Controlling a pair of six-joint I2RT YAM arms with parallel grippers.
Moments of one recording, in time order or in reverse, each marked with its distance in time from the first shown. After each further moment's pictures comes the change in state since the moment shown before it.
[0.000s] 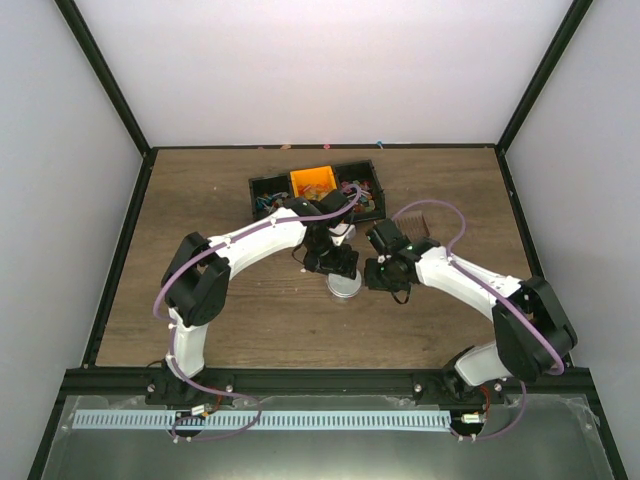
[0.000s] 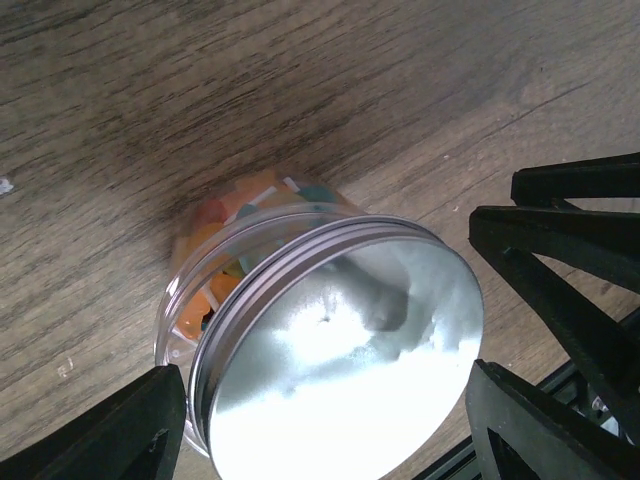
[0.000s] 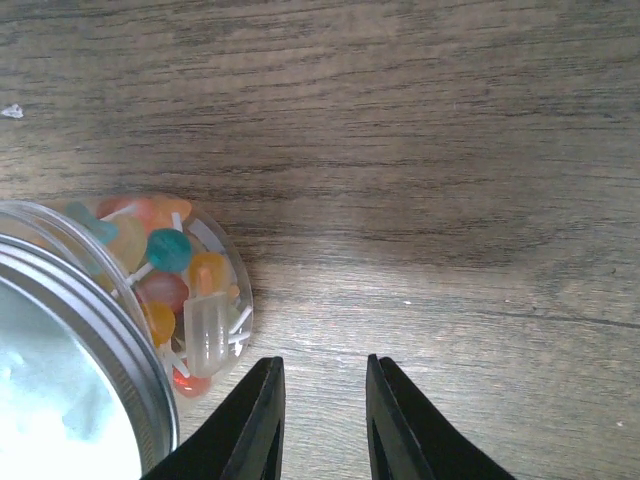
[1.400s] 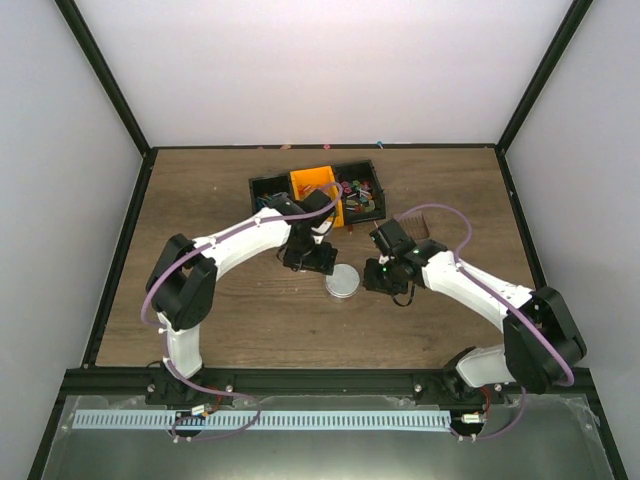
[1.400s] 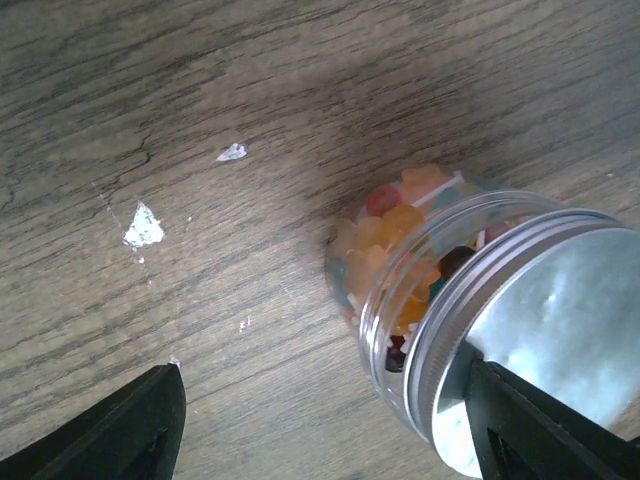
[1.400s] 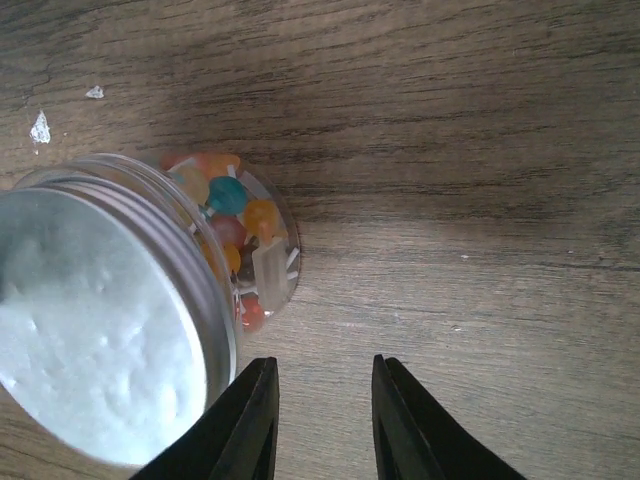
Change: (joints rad) left arm 0.063 -0.082 -0.101 -0.016 -0.160 0.009; right arm 0.000 -0.066 -0.021 0.006 -0.101 0.069
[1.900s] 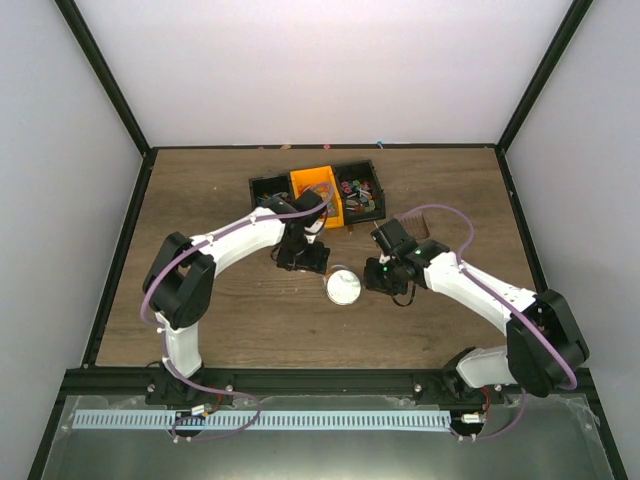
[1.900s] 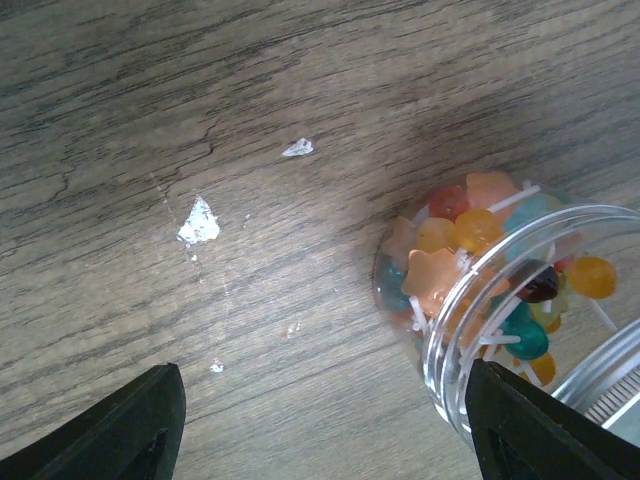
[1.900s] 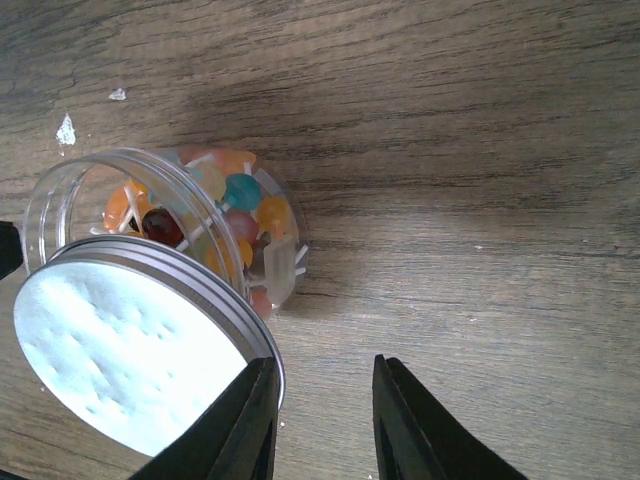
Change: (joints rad) left arm 0.045 -0.003 -0.062 0.028 0.002 0.003; right arm 0.000 -0.019 0.000 0.000 -0.022 0.030
